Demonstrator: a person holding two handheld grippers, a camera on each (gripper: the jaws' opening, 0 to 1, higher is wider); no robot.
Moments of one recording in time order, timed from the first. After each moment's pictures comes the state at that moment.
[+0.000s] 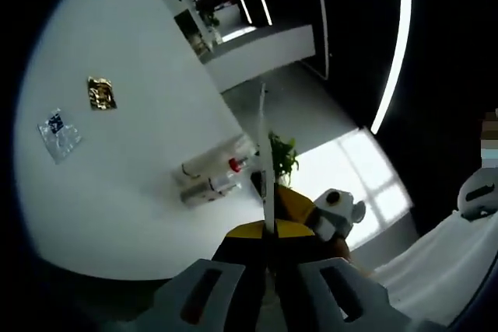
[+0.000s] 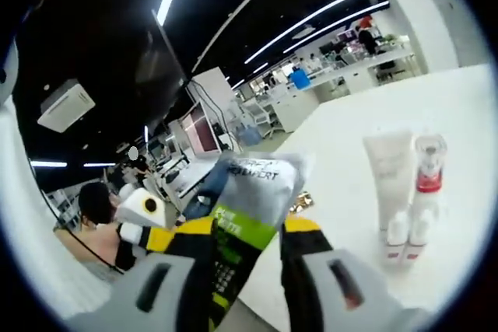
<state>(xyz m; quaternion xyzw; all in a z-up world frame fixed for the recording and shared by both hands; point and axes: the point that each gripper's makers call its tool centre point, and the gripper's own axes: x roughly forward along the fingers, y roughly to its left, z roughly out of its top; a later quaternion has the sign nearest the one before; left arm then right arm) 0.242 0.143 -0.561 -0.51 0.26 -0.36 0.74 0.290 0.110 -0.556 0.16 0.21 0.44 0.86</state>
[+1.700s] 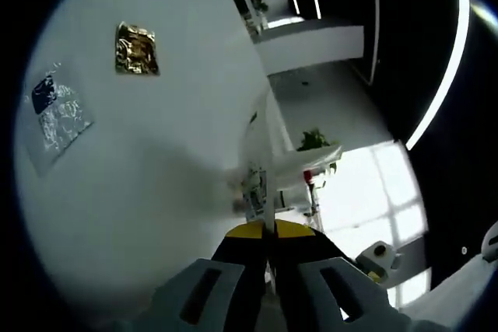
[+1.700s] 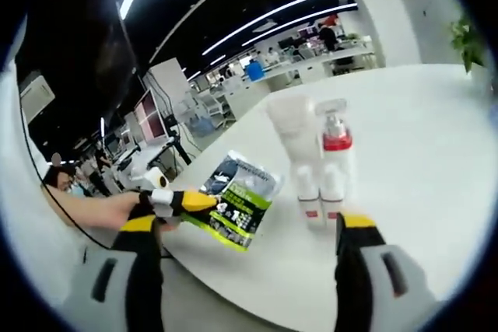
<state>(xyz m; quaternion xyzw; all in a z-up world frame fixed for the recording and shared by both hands) 0.319 0.119 -0.669 -0.51 0.37 -0.29 0.72 0.292 0.010 -0.614 0.11 0.25 0.32 0.91</state>
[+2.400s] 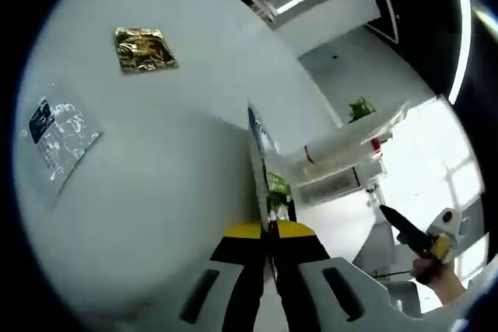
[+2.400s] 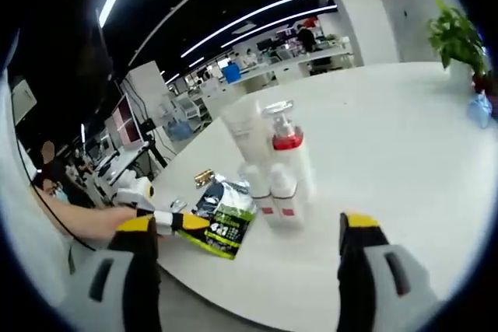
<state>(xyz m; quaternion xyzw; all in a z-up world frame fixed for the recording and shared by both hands) 0.324 0.120 -0.736 -0.33 0.42 -0.24 0.81 0.304 -0.034 -0.625 0.12 0.26 0.26 0.92</state>
